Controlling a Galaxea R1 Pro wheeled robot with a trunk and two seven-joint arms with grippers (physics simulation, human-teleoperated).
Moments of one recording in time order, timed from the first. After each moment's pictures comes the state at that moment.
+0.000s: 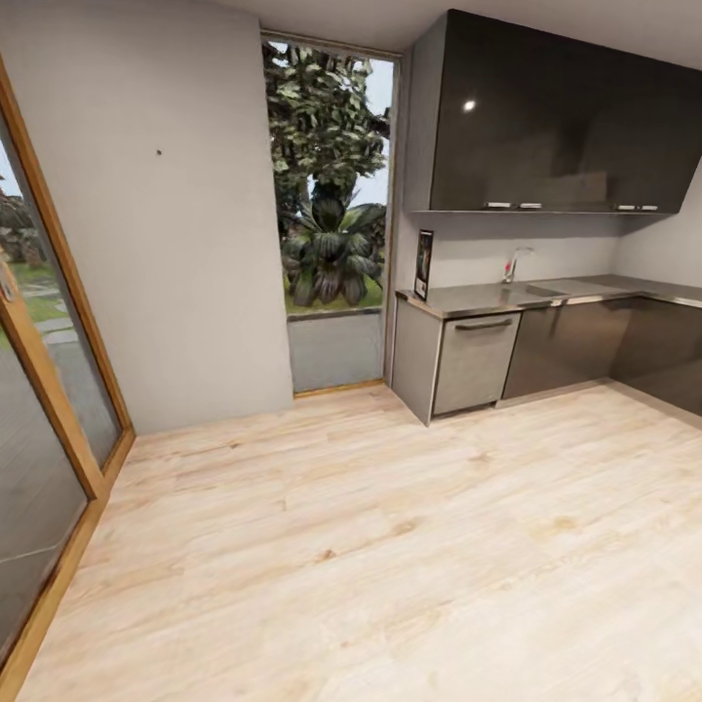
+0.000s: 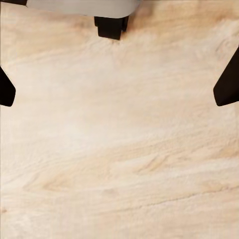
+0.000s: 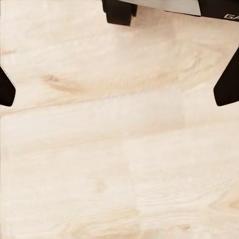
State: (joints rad) left arm 0.04 0.02 0.17 -0.60 0.00 -0.08 0.00; right arm -0.09 -0.01 0.07 -0.36 0.08 -0.21 0.00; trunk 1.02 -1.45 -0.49
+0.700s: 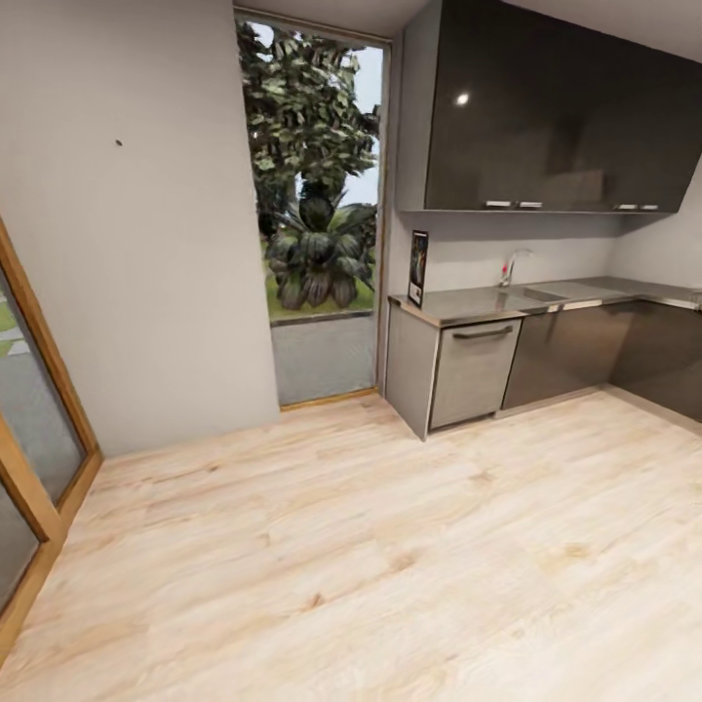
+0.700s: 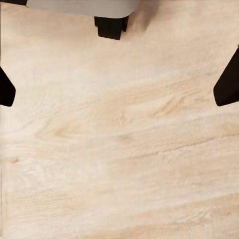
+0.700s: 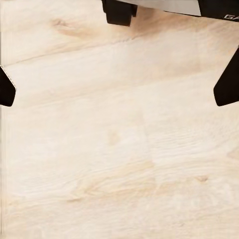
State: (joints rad) left arm 0.04 0.02 0.17 -0.60 0.00 -0.08 0.00; right arm -0.09 -0.01 0.07 -0.36 0.08 -0.21 0.00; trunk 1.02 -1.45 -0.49
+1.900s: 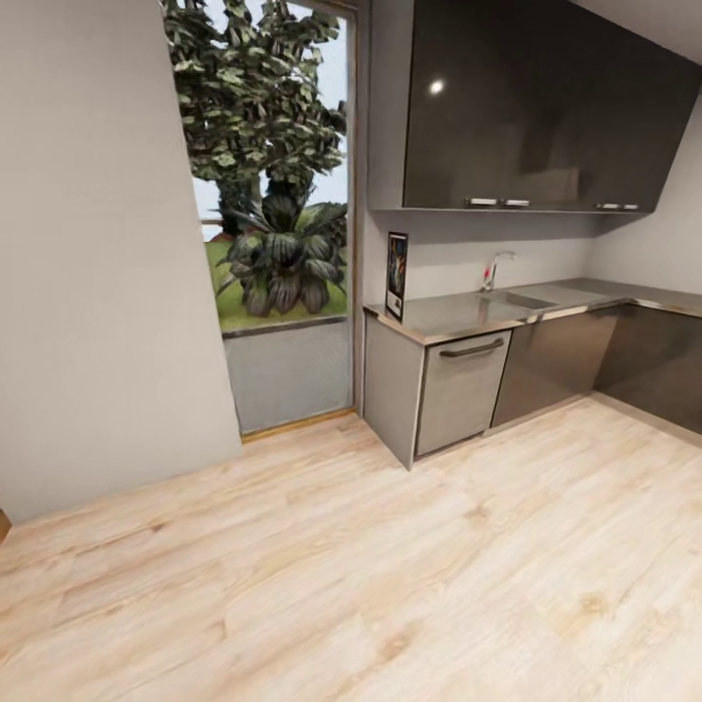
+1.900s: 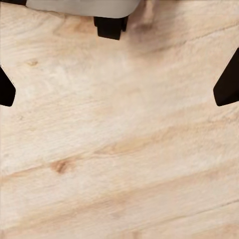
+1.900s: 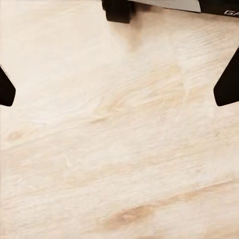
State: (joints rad) left arm 0.04 0.02 0.17 -0.60 0.00 -0.07 0.00; right arm -0.09 -0.01 0.07 -0.36 0.08 -0.22 0.00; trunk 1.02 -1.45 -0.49
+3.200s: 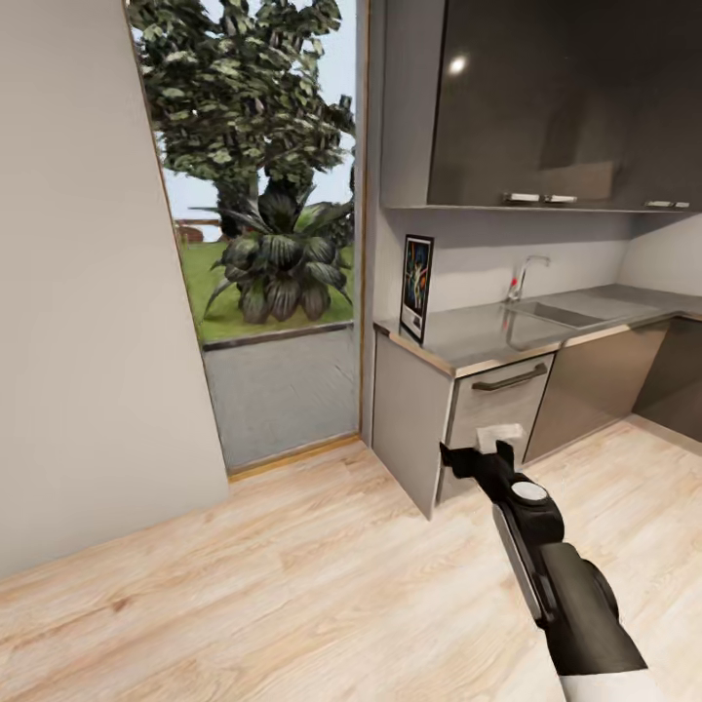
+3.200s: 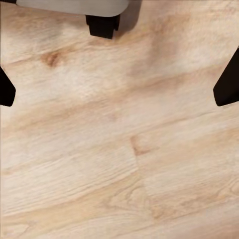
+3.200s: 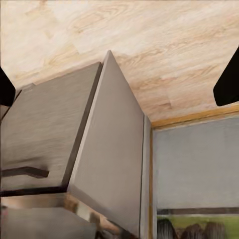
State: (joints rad) left arm 0.04 0.04 0.17 -0.60 0.00 -0.07 0.00; right arm -0.47 -0.02 0.06 -1.49 0.07 0.60 -0.01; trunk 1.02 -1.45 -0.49
